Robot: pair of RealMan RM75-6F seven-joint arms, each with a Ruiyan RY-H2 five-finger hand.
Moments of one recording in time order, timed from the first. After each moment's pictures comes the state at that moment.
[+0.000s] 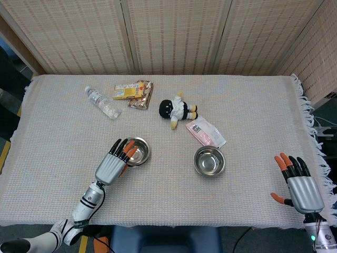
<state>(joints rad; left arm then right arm) -0.56 -1.88 -0.07 -0.85 1.67 1.37 0.23 0.08 -1.16 0.00 -1.59 -1.53 1.43 -0.17</state>
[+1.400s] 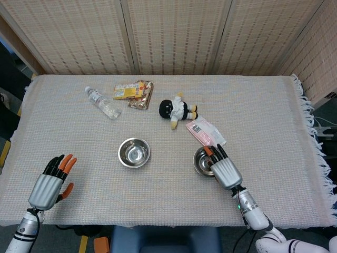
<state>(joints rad) -0.25 -1.40 0.06 -1.27 1.63 1.55 0.09 0.42 -1.63 0.09 -1.33 -1.51 1.09 -0.60</state>
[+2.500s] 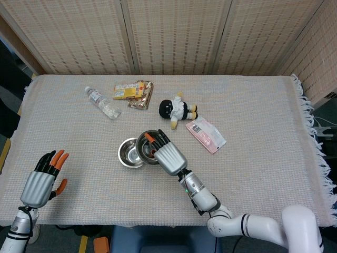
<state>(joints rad) -0.22 -1.36 0.00 -1.31 1.63 1.55 0.05 0.81 -1.89 0.34 -1.34 -1.32 0.92 -0.75</state>
